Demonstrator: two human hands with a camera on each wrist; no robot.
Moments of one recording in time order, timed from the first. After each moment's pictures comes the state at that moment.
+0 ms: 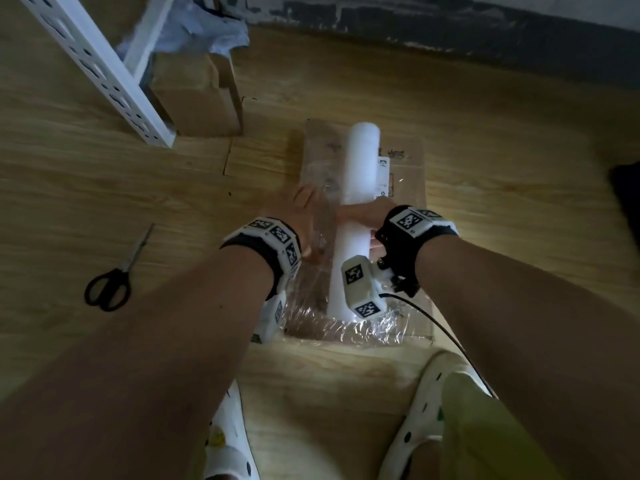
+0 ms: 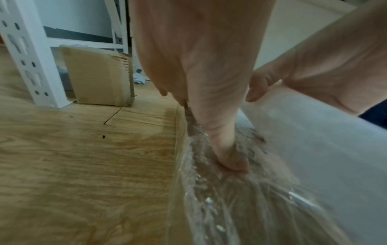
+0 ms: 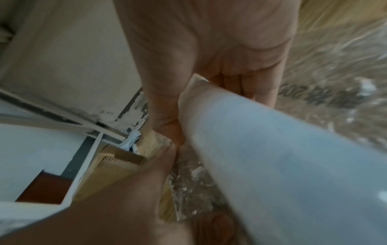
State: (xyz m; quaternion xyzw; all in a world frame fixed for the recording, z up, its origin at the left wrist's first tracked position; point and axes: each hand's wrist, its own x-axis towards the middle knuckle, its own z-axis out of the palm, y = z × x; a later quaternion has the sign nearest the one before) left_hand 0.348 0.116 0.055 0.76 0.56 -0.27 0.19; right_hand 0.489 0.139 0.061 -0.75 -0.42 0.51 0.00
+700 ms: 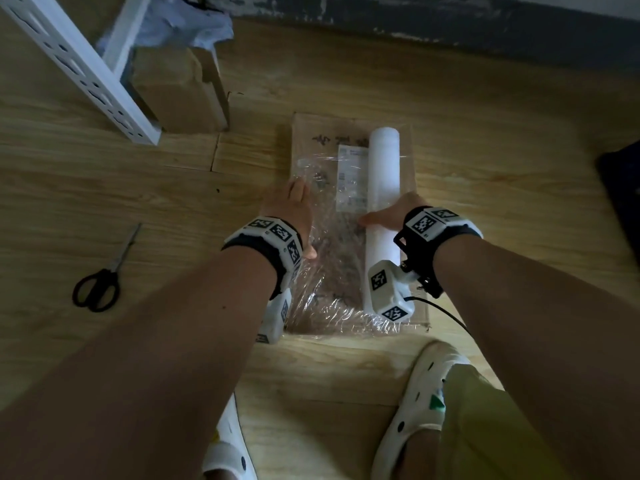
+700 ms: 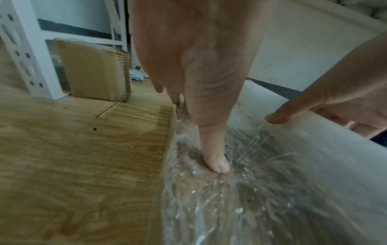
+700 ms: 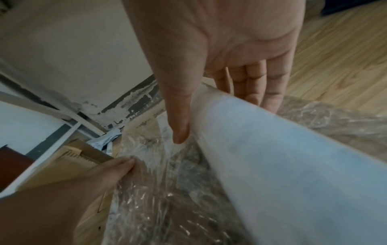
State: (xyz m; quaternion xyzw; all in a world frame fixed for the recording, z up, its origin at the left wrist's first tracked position) left_hand 0.365 0.116 0.043 0.74 0.58 -0.27 0.20; right_hand 0.545 0.136 0.066 -0.80 -0.46 0.37 -0.07
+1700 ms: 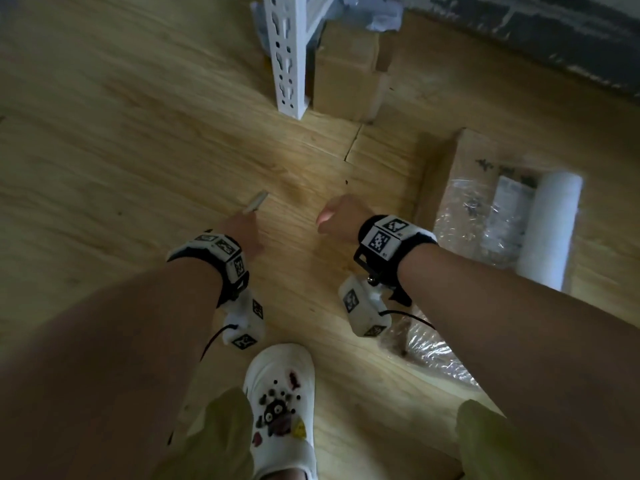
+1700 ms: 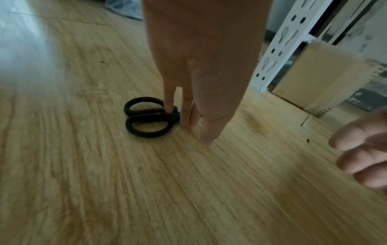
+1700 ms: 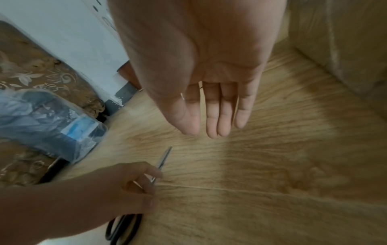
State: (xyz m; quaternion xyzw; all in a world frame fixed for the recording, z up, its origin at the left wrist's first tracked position) left_hand 0.111 0.042 -0.023 0.47 0.78 -0.17 0.37; right_hand 0.273 0.120 0.031 -0.50 -0.73 0.41 -0.20
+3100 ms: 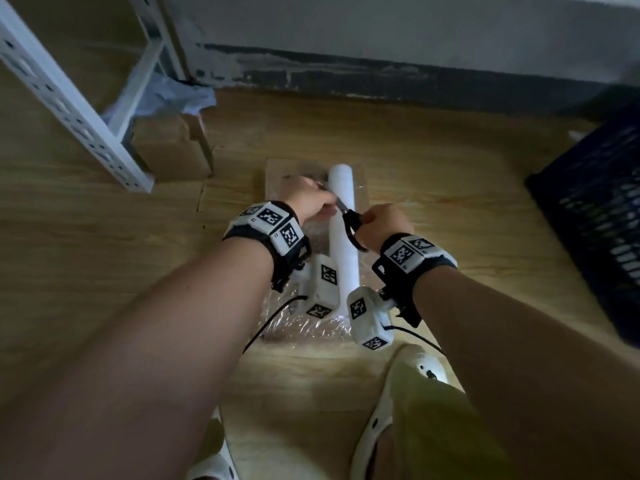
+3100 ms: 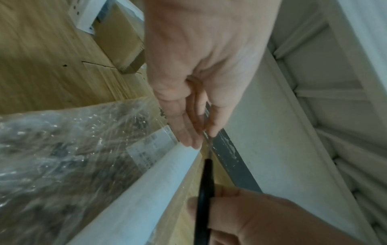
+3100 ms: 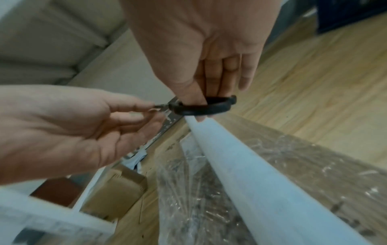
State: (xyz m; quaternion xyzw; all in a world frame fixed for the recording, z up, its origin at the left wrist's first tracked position) left_hand 0.428 0.128 0.129 0.43 0.64 0.27 0.57; right_hand 0.562 0.089 0.133 -0.78 -0.53 0.33 0.07
